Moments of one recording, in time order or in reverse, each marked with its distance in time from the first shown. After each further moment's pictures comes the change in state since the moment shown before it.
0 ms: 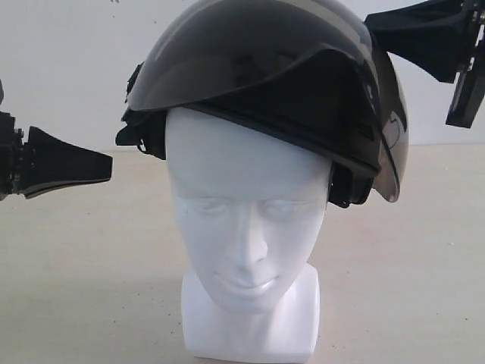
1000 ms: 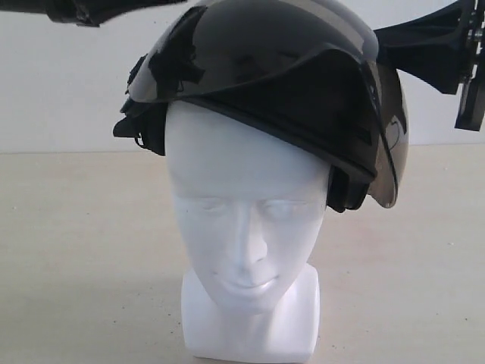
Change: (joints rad) left arm -0.294 0.048 -0.510 -0.042 -0.001 -0.183; right arm -0.002 0.000 0.000 -0.069 -0.047 -0.053
